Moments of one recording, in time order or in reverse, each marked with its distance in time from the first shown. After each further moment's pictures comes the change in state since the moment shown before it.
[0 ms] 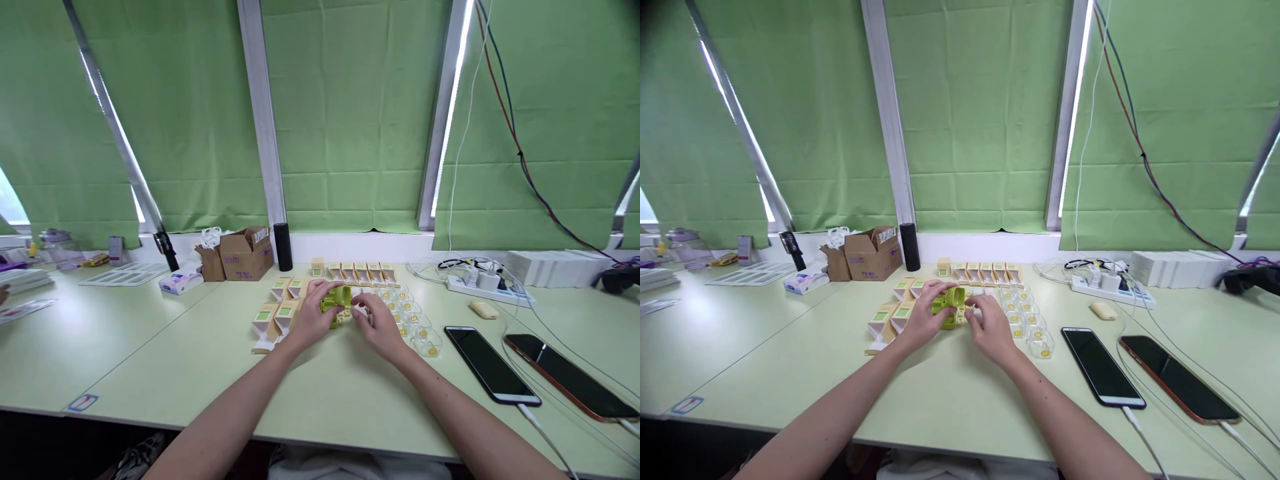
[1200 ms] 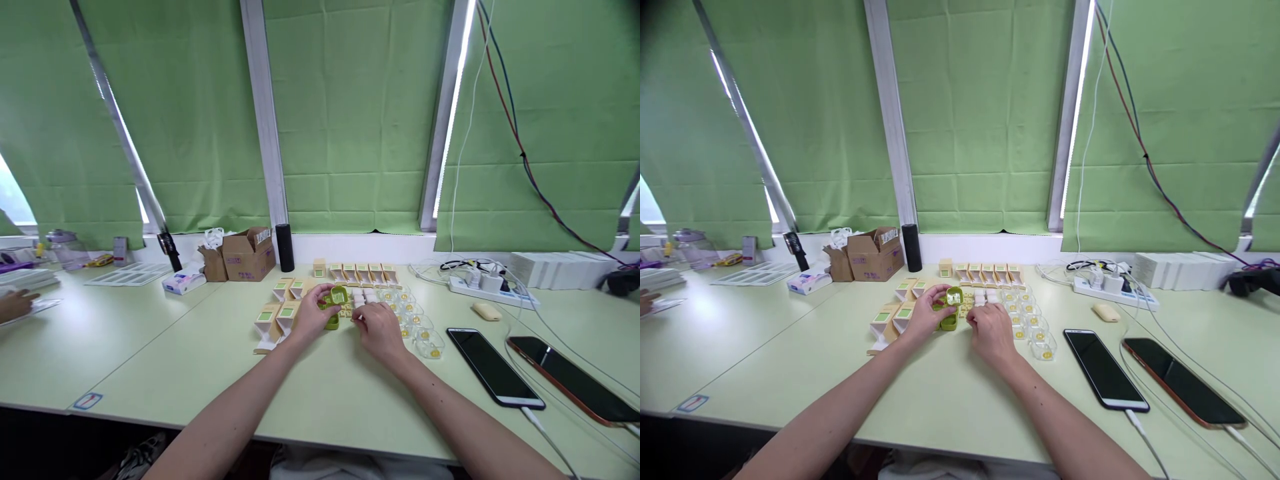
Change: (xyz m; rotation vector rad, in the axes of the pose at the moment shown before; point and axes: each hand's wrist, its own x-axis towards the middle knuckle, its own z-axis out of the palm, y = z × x) left_hand 0.004 -0.025 0.009 -0.263 0.082 -0.388; right_hand -0.004 -0.004 0.007 -0.412 -0.047 -0.031
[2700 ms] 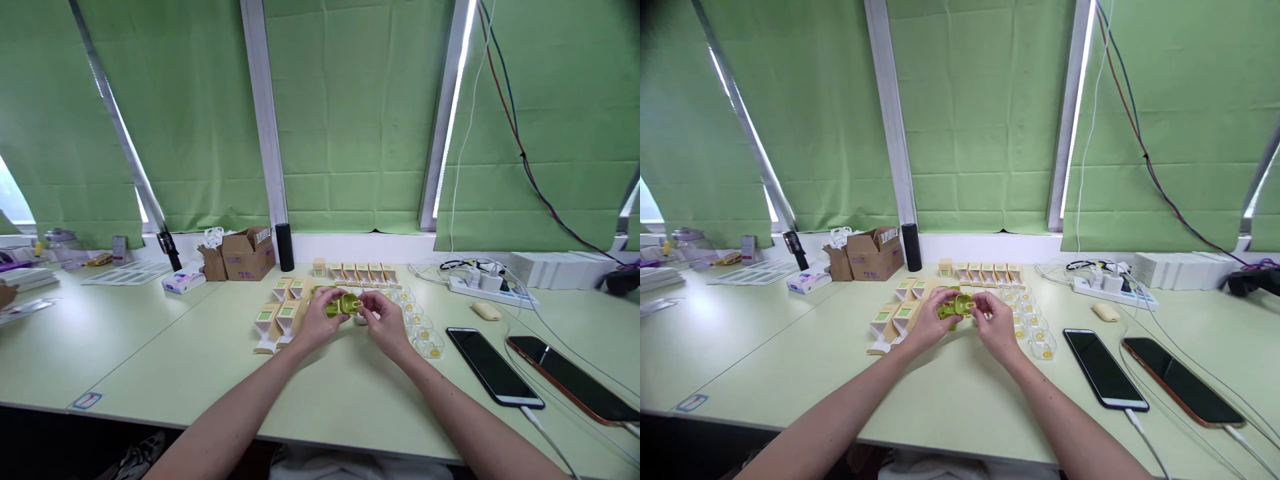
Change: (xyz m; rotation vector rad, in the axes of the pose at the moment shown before) left_hand -0.019 0.021 0.009 0.165 -0.097 0.123; right_hand 0.007 0.001 -0.004 0.743 0.245 0.181
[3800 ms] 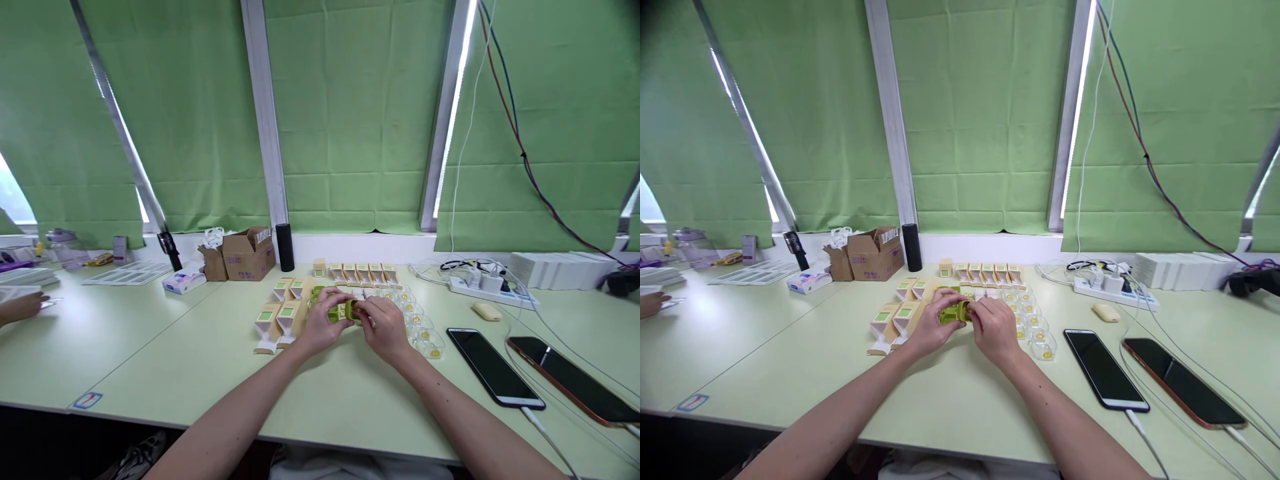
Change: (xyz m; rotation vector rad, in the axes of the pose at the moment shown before) left_hand -0.008 0.009 0.000 0.007 -0.059 0.165; right_hand -0.001 0.002 -0.007 -0.660 -0.060 -0.512
